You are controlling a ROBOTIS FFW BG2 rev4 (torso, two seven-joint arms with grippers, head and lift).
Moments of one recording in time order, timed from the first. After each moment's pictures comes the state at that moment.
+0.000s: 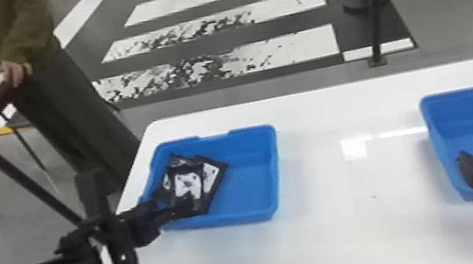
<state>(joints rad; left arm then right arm) 0.13 0.17 0.44 -1.93 0.06 0.92 -0.58 0.47 -0.12 -0.11 -2.26 -0.14 0.45 0.52</state>
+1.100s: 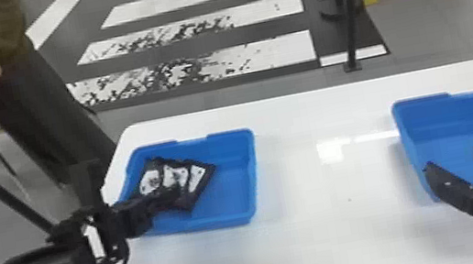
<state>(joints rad) 0.04 0.19 0.36 -1.81 0.05 0.87 -0.64 0.47 -0.12 -0.11 -2.23 -0.19 0.47 0.52</state>
